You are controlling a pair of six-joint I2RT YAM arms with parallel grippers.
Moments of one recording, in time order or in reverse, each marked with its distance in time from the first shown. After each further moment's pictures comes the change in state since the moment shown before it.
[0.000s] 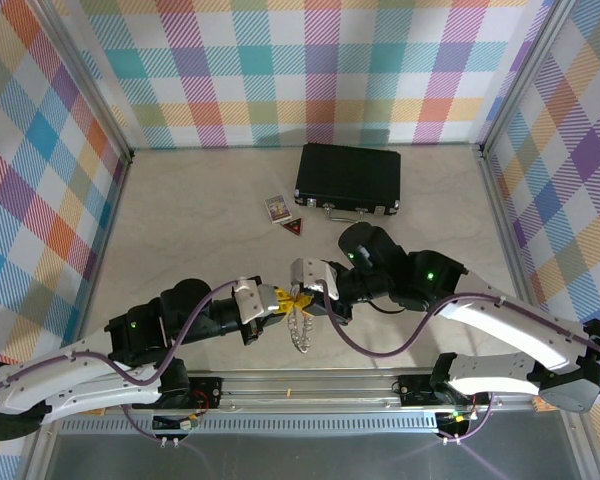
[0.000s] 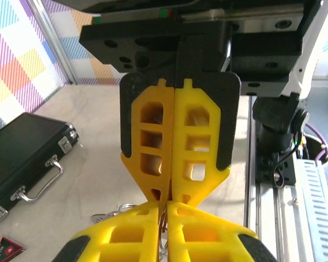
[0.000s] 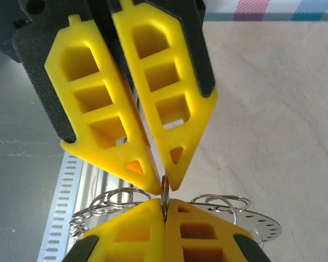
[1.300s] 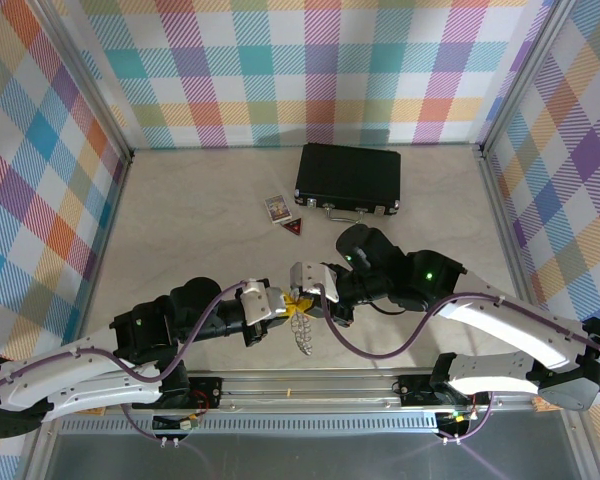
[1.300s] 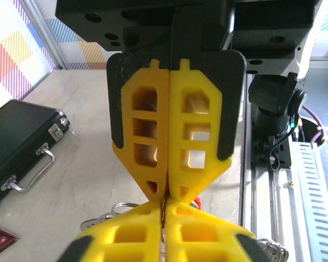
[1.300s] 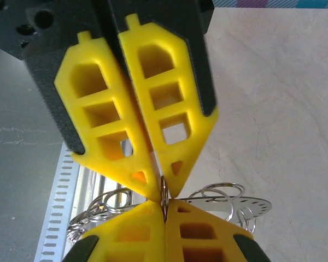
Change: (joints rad) left arm 0.000 0.036 0.014 -0.041 0.013 0.008; right arm 0.013 0.002 0.009 -0.037 0.021 -0.018
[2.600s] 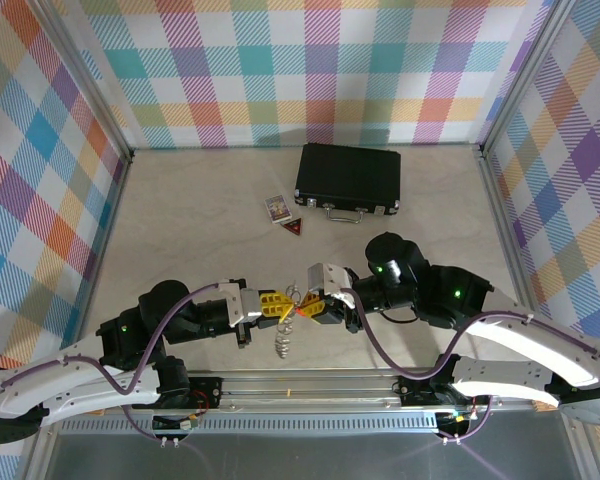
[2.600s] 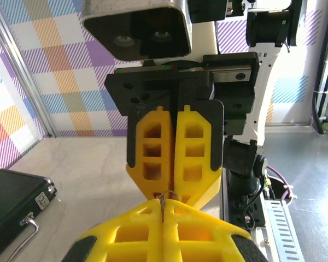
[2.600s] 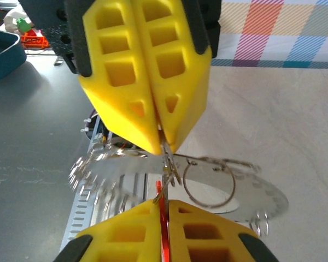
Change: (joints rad) left arm 0.000 -0.103 -0.039 0.196 0.130 -0.022; right arm 0.008 -0.161 -0.119 0.180 -0.052 0.096
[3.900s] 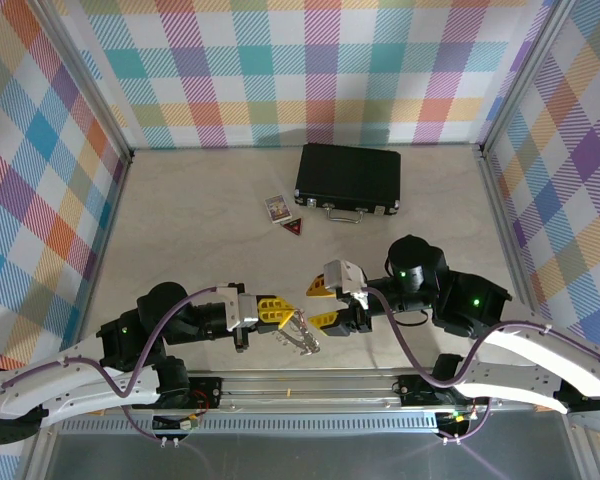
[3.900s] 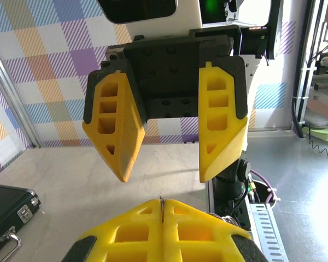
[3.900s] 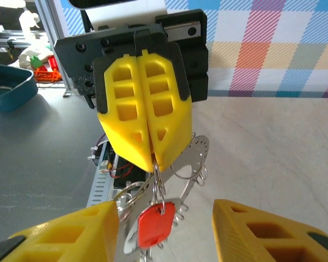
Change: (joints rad) left arm 0.000 -0.015 -0.020 0.030 0.066 -0.005; right arm 0.003 -0.090 -0.038 0.090 -0.028 0.069
